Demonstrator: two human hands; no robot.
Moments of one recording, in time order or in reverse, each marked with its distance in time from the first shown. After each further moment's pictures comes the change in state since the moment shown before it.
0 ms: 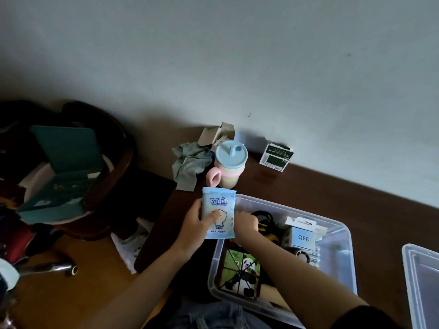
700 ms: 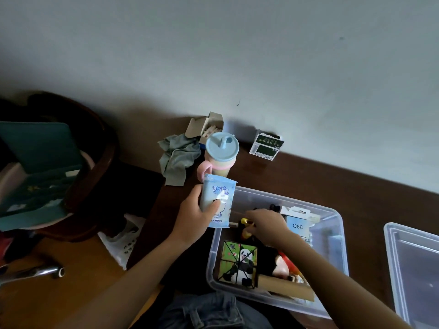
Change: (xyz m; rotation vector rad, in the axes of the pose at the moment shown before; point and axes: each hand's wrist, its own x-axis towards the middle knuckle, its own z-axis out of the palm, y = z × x) left_hand 0.019 0.003 -0.003 0.271 -0.050 0.194; right_hand -0.046 0.059 -0.016 0.206 0.063 -0.092
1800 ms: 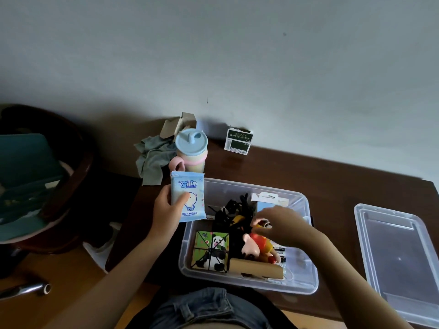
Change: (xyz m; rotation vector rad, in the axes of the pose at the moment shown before) left_hand -0.015 0.001 0.026 -0.226 0.179 -0.085; right_hand -0.095 0.061 -0.029 0.138 -0.004 -0.031
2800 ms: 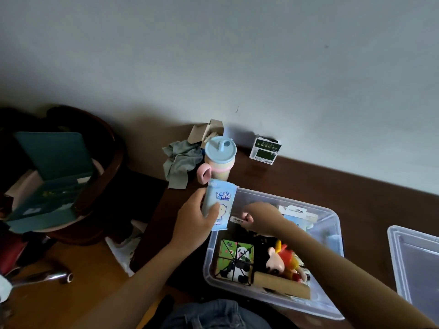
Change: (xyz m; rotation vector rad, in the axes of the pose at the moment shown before) left_hand -0.010 0.020 -0.018 0.501 -0.086 0.306; right_hand 0.107 -0.043 0.028 -0.160 0.044 -0.131
